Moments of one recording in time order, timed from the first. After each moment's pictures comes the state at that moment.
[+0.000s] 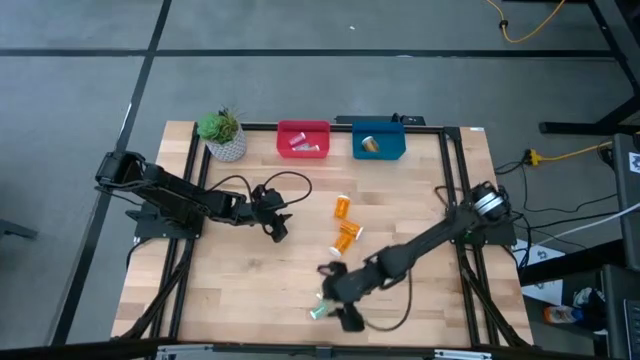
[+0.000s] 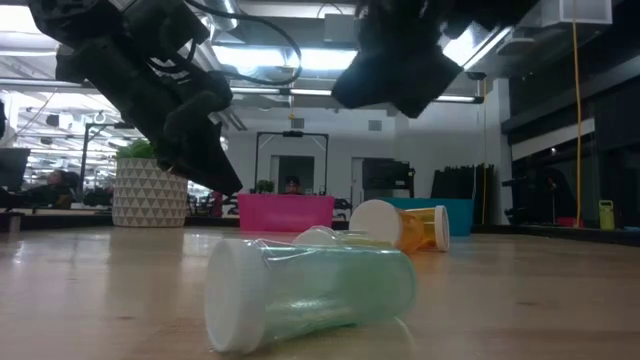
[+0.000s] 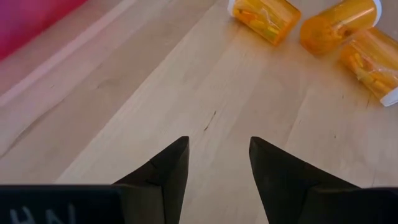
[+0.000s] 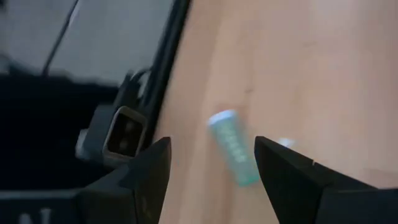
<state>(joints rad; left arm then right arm) -0.12 1.38 0.51 0.08 -0.43 -0.55 0.51 1.94 1.31 -0.12 -0.05 0.42</state>
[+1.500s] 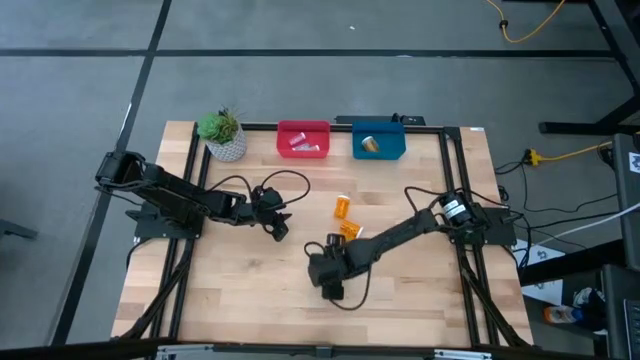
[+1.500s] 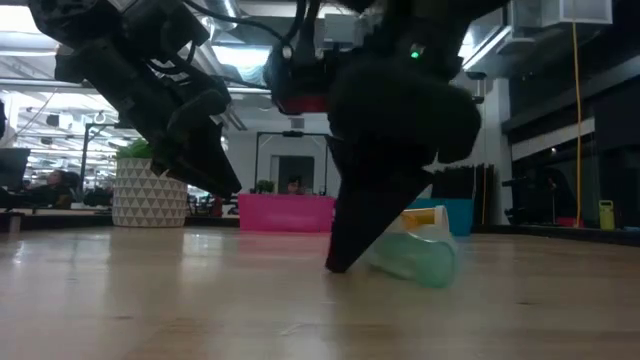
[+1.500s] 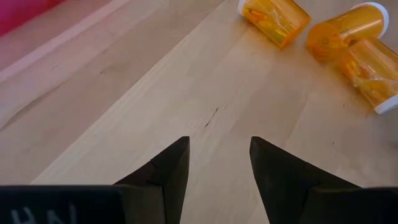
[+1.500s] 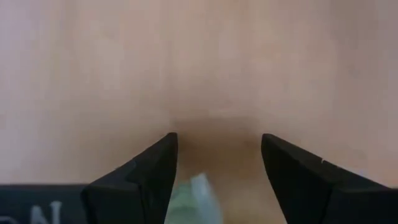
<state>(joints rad) -0.12 1.38 0.51 0.07 -0.43 -0.64 0.36 2.20 1.56 -0.66 0.21 0.40</state>
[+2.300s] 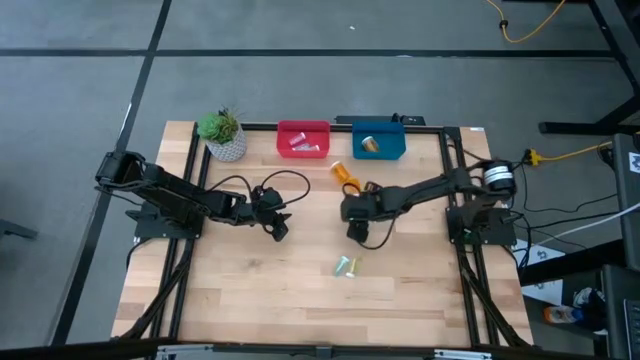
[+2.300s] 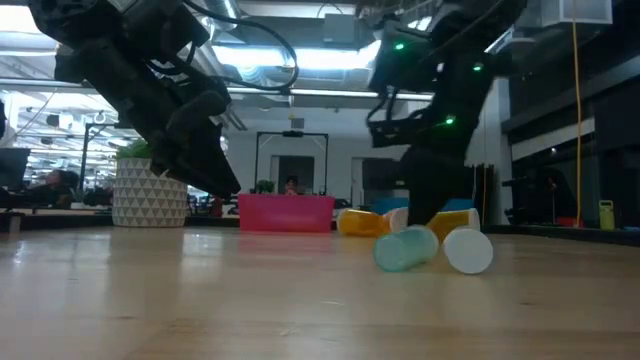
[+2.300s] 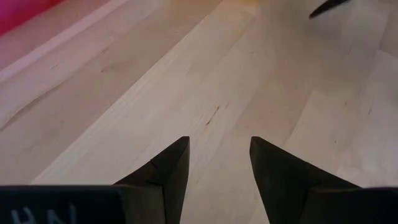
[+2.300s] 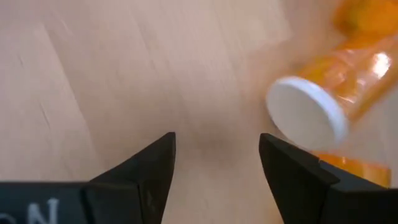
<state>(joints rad) -0.12 1.38 0.51 0.06 -0.43 -0.64 0.04 1.78 1.02 -0.52 0.31 0.35</state>
